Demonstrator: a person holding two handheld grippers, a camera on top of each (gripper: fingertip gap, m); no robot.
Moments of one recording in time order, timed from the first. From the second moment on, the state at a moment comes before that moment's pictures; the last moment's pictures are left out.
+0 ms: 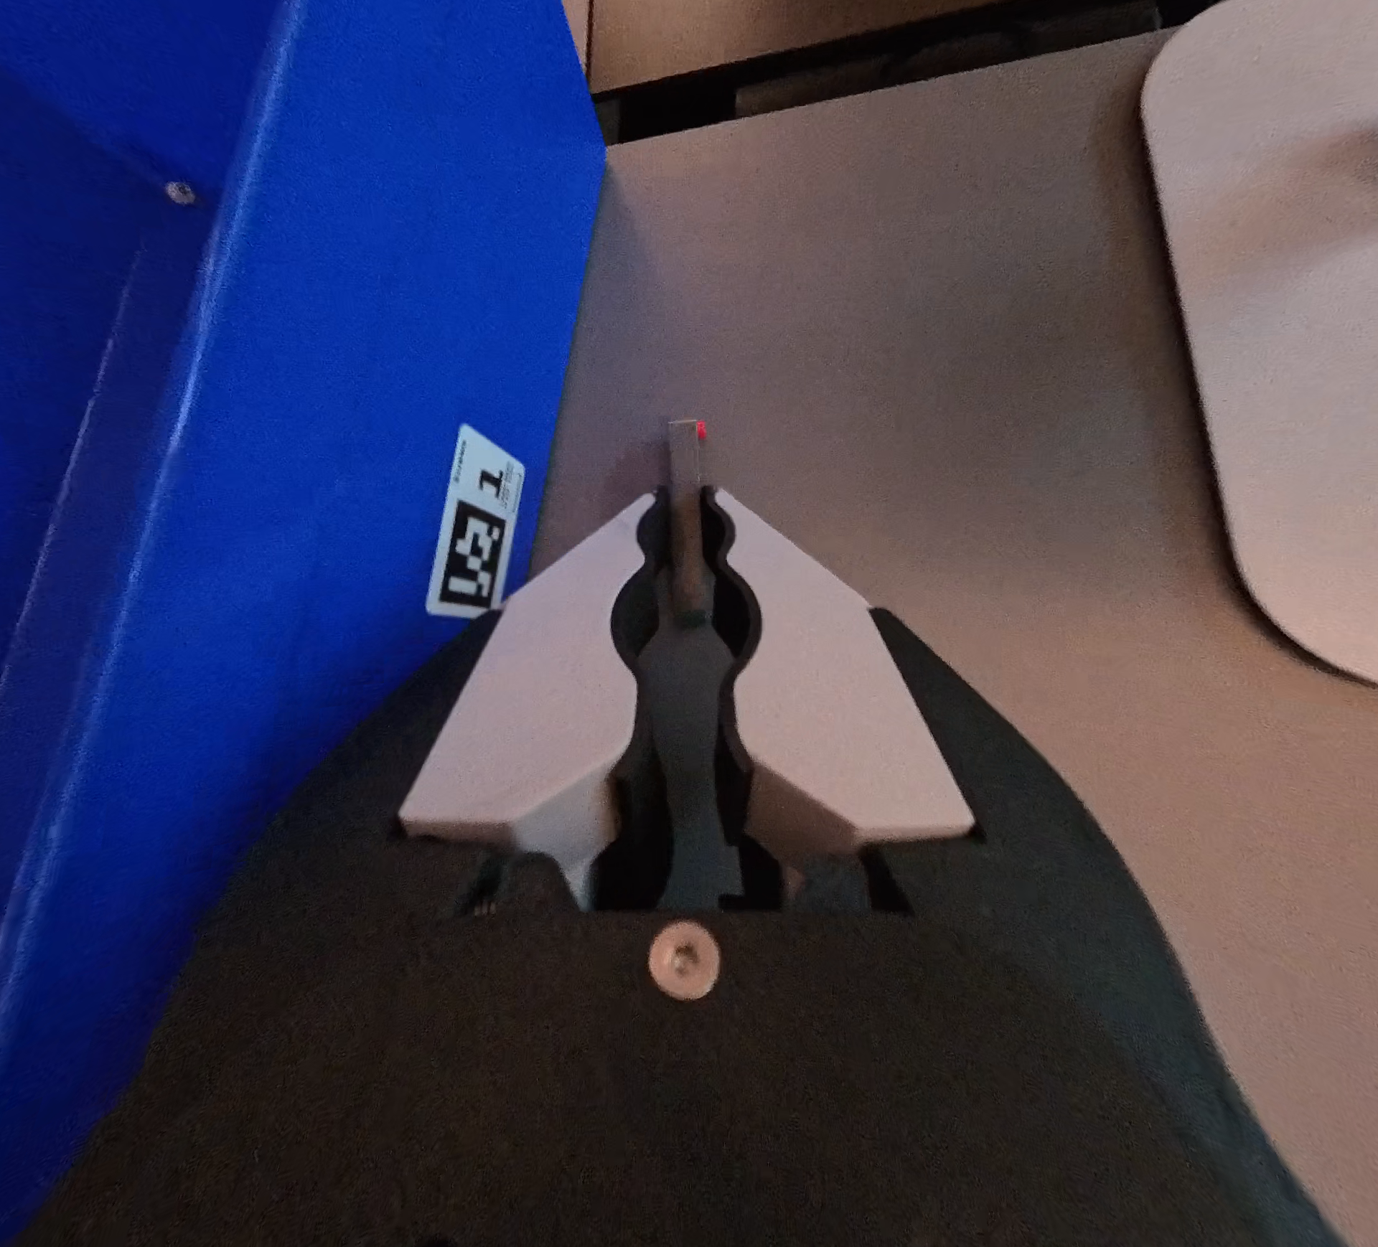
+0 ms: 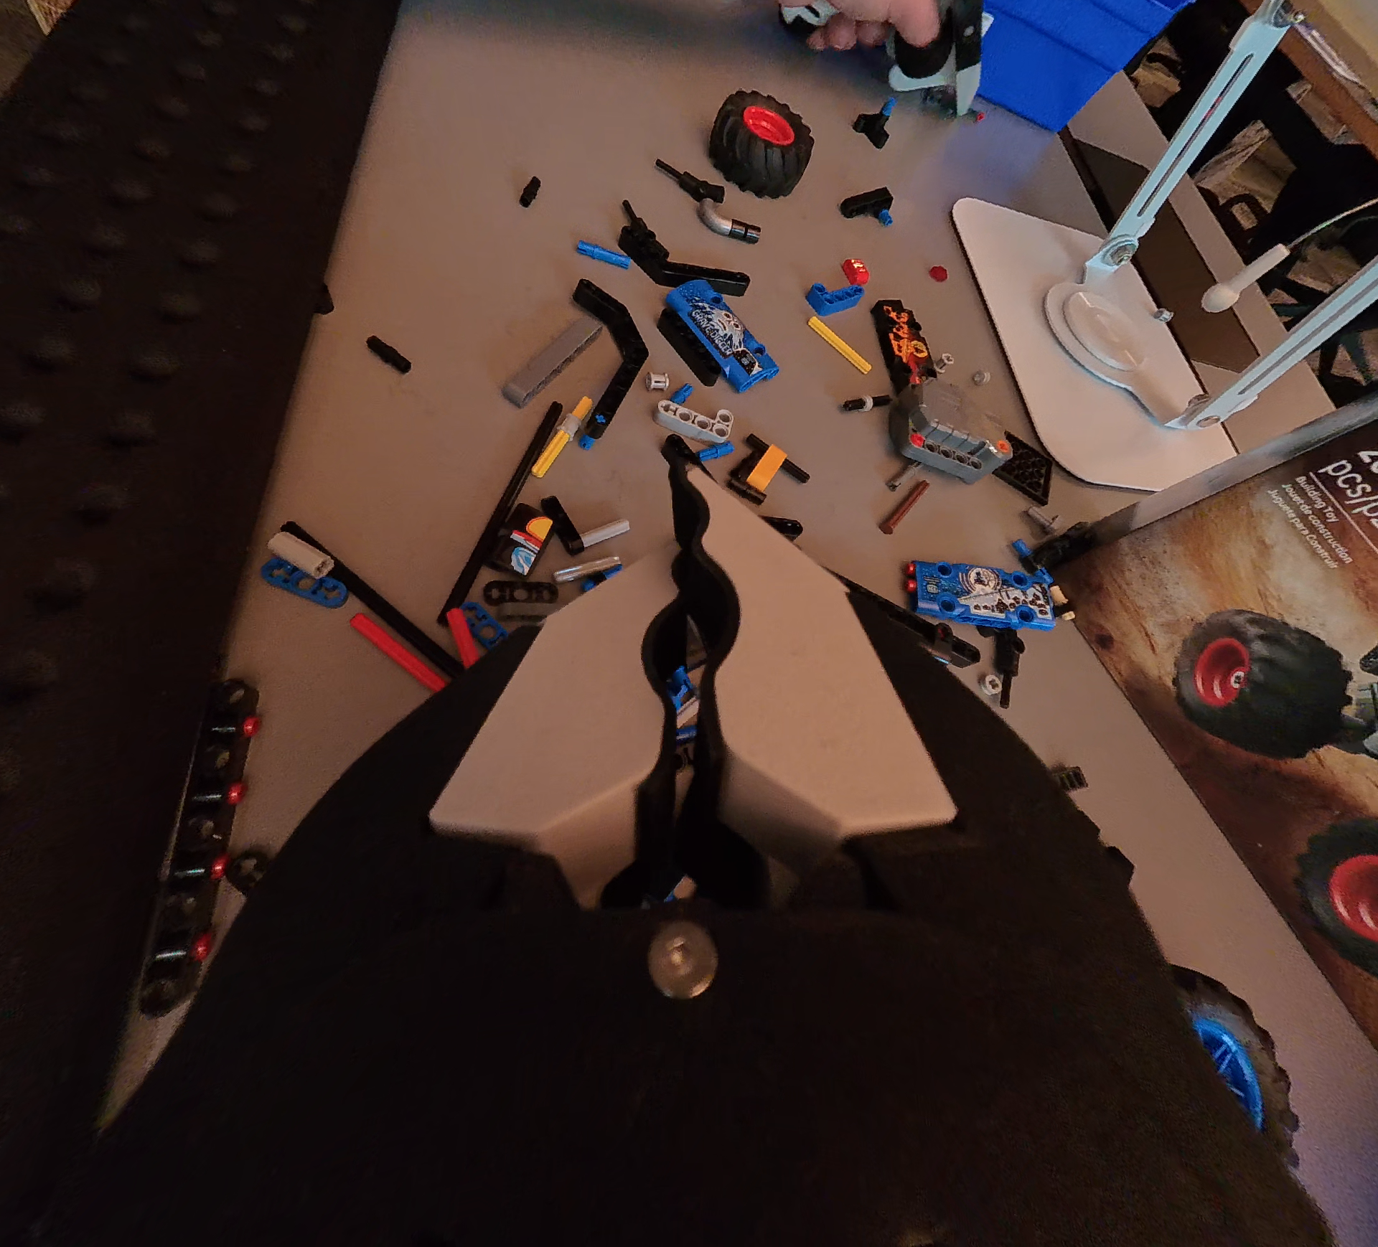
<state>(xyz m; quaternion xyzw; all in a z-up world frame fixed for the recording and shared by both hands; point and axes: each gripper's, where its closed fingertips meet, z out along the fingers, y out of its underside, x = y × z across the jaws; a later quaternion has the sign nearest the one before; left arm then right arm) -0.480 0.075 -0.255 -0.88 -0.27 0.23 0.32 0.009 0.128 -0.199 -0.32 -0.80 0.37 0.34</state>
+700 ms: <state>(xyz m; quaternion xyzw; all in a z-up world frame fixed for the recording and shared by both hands) -0.290 0.043 -0.231 -0.91 0.00 0.11 0.39 0.009 0.128 -0.201 -0.33 -0.80 0.38 0.33</state>
